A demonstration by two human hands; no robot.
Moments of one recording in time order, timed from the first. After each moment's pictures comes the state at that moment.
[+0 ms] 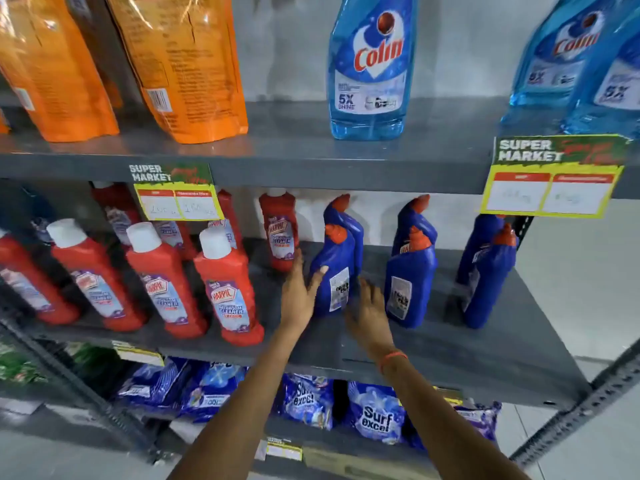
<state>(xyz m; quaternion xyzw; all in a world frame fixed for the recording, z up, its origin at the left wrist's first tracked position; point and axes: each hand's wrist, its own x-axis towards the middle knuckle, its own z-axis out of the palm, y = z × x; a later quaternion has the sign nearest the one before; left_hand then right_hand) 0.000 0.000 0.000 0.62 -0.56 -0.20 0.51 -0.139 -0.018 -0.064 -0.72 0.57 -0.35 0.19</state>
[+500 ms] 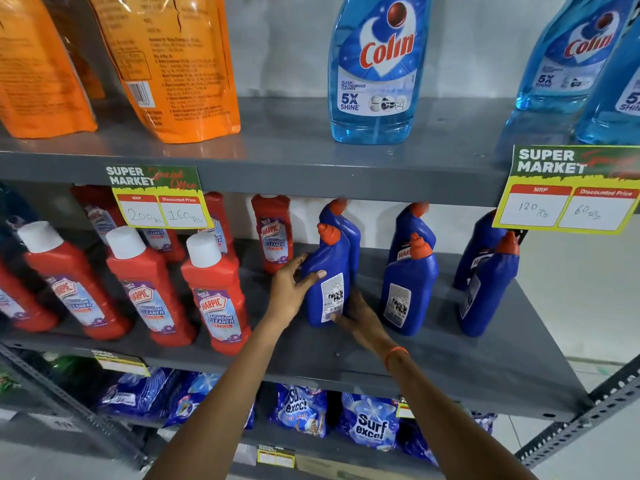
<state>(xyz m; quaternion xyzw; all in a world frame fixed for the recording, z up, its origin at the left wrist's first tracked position) 0.018 -0.026 0.008 0.54 -0.55 -0.34 0.54 -0.146 -0.040 -0.063 -0.64 0.50 -0.34 0.48</state>
